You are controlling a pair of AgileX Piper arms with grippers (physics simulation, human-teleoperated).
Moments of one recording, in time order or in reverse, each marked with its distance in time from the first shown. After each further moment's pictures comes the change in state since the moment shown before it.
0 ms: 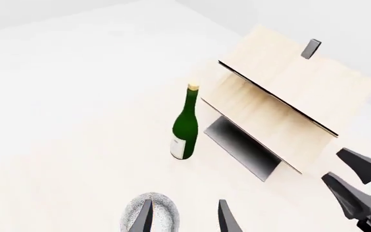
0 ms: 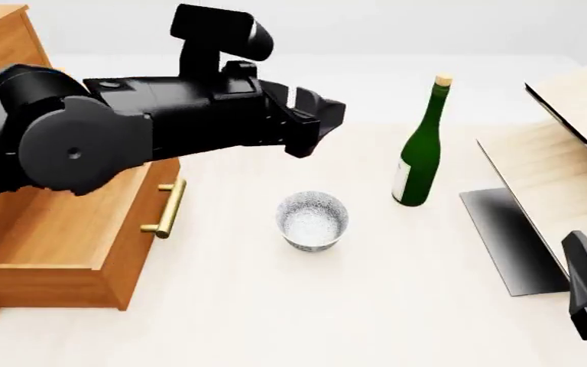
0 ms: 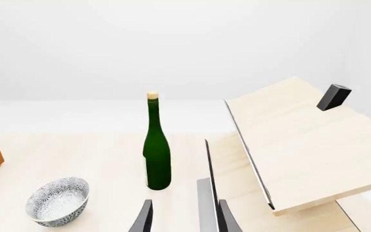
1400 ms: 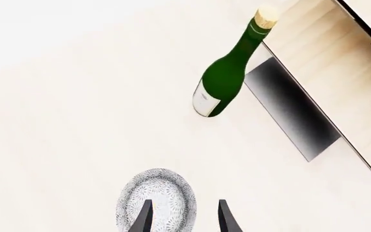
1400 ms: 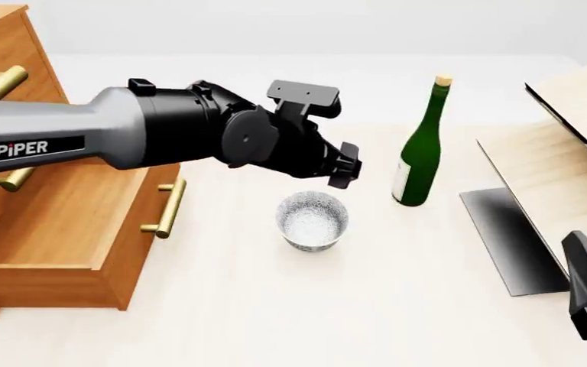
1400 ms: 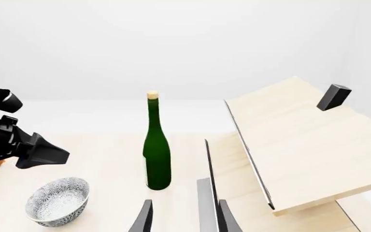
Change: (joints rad) left arm 0.045 0.454 -0.299 0.253 -0.093; right arm 0.000 0.000 0.000 0.000 0.000
